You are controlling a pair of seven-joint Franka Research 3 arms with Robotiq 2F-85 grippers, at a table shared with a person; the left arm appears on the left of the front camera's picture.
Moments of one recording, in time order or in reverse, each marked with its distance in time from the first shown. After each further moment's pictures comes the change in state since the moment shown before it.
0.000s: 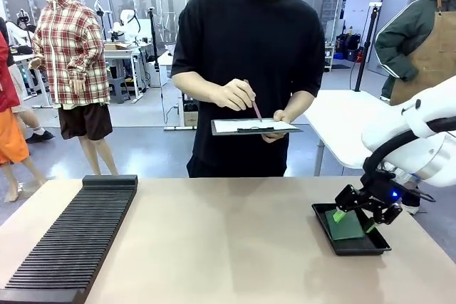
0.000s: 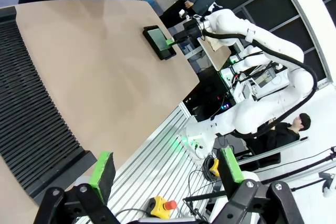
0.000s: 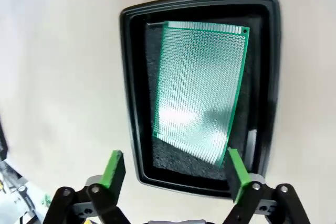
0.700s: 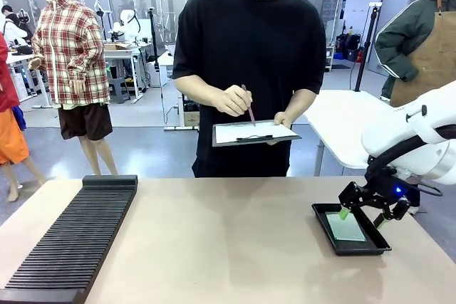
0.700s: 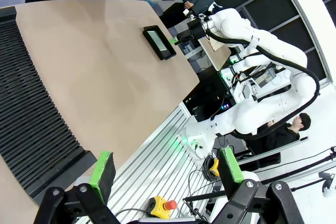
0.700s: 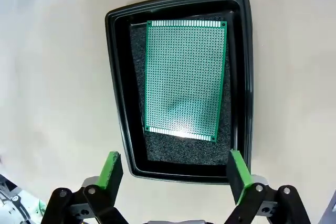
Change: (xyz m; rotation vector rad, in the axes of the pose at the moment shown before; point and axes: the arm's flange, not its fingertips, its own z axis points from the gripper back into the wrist) left arm 0.000 0.000 0.000 0.000 0.000 0.000; right arm -0.006 0.006 0.015 -0.077 -0.022 -0.026
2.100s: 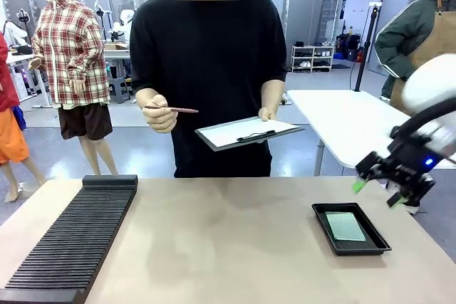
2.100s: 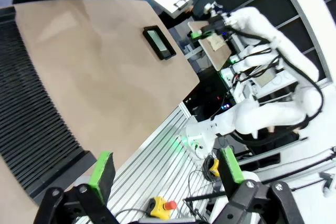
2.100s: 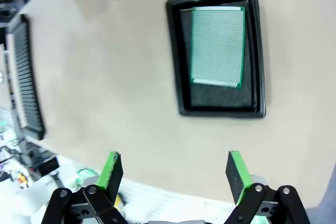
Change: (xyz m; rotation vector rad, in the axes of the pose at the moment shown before) left arm 0.000 0.000 0.000 0.000 0.000 0.000; right arm -0.033 0.003 0.120 0.190 -0.005 -0.036
